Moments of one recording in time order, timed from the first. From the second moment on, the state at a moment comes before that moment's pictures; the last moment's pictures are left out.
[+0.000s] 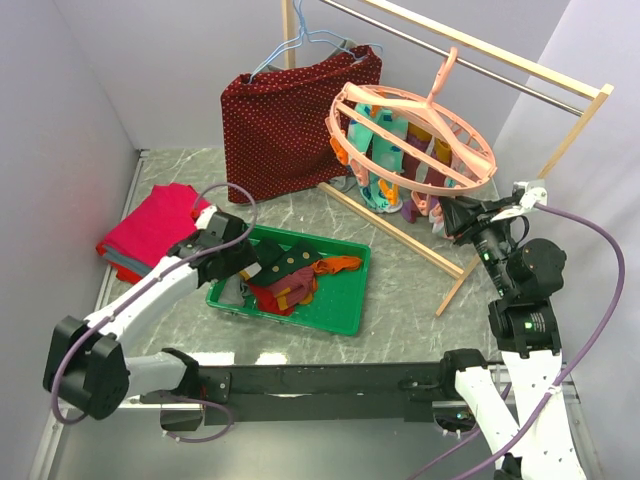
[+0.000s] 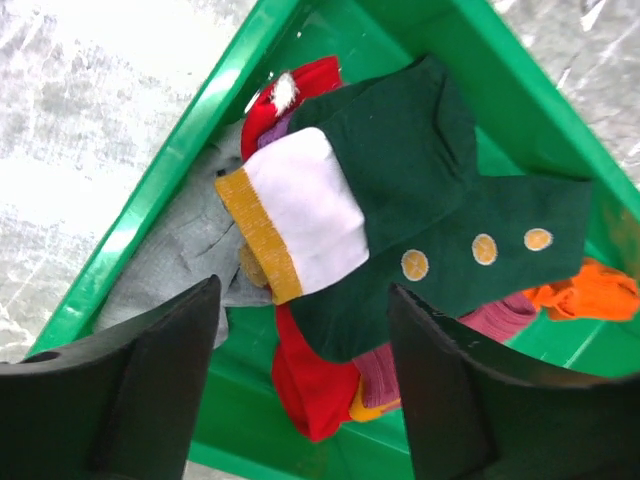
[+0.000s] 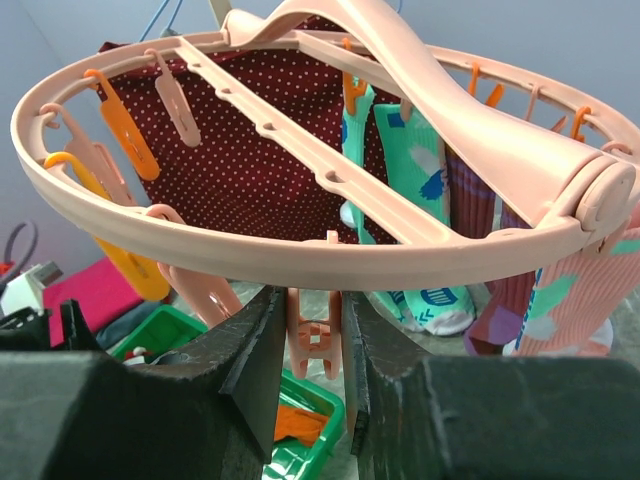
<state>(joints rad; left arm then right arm) -0.44 1.21 0.83 -0.58 -0.25 -0.89 0.07 0.59 0.90 -0.16 -0.25 0.29</state>
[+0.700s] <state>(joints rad) -0.50 1.38 0.86 -0.55 -0.41 -0.91 0.07 0.57 0.89 -0.16 -0.25 0.28</state>
